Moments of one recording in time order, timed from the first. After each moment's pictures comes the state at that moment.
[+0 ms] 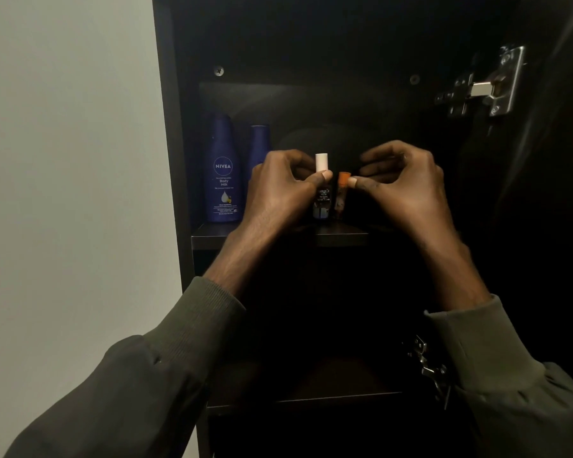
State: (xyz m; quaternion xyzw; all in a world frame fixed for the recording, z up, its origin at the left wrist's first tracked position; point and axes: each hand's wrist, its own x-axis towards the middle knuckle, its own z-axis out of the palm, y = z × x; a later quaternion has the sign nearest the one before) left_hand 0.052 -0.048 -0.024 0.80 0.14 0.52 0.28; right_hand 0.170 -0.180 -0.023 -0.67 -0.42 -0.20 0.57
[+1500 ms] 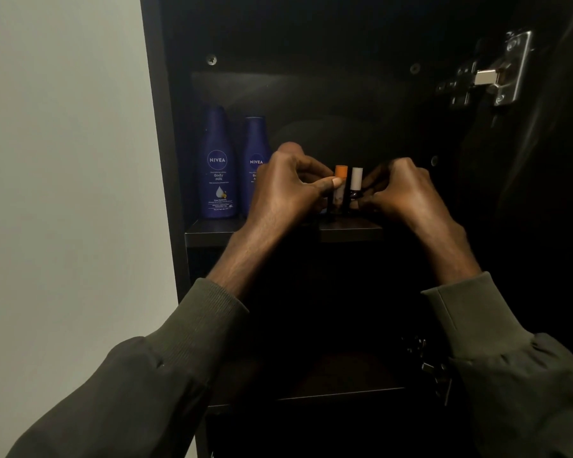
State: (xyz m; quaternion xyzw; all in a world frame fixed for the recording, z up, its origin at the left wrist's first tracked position) left_hand 0.052 -0.059 -0.028 0.82 0.10 0.47 0.32; right_hand 0.200 -0.165 -0.020 -0.81 -0.38 -0.11 0.43
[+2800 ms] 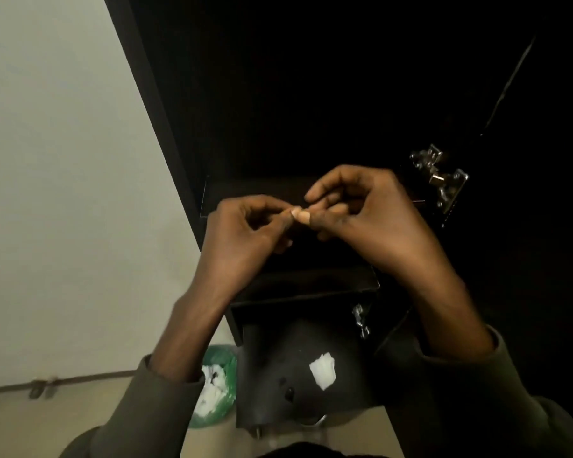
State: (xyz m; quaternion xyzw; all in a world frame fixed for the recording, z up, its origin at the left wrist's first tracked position) left_hand -0.054 -0.109 -0.272 0.79 0.22 0.32 0.47; right_hand 0.077 -0.227 -0.239 -0.69 -0.46 0.16 0.53
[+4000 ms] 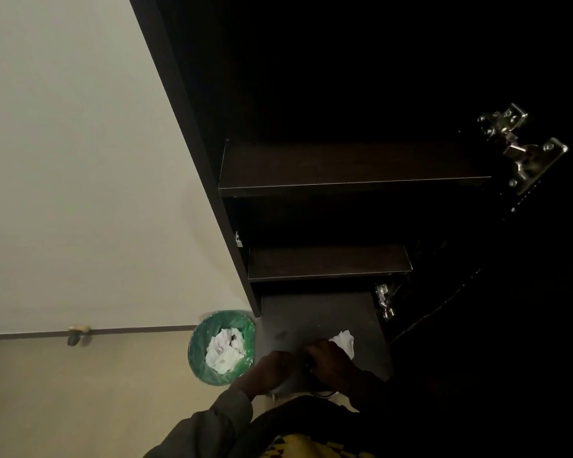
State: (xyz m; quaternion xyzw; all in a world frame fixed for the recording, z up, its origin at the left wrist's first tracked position) left_hand -0.110 -0.116 -0.670 0.75 0.39 -0.23 0.49; right_hand 0.047 -0.225 -0.659 -0.80 -0.50 0.32 0.00
